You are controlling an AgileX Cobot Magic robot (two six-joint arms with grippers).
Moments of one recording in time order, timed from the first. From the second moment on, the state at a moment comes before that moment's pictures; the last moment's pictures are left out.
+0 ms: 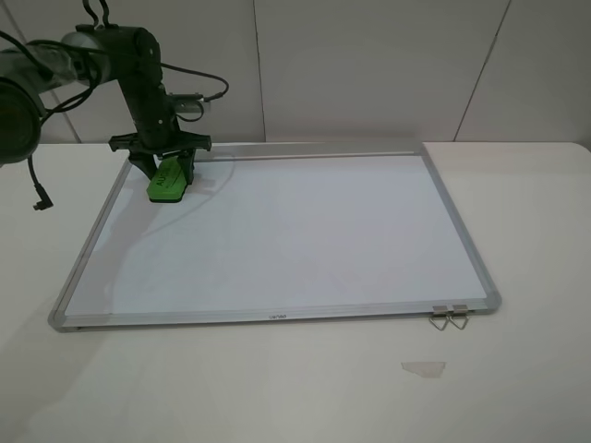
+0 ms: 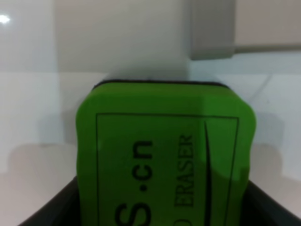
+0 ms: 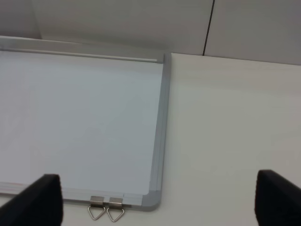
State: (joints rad) left arm -0.18 2.65 -2.28 0.03 1.20 -0.20; right arm 0.04 0.00 -0.53 0.00 1.05 -0.05
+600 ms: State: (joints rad) left arm -0.28 2.67 -2.29 0.01 1.19 -0.20; right arm 0.04 0.00 -0.53 0.00 1.05 -0.05
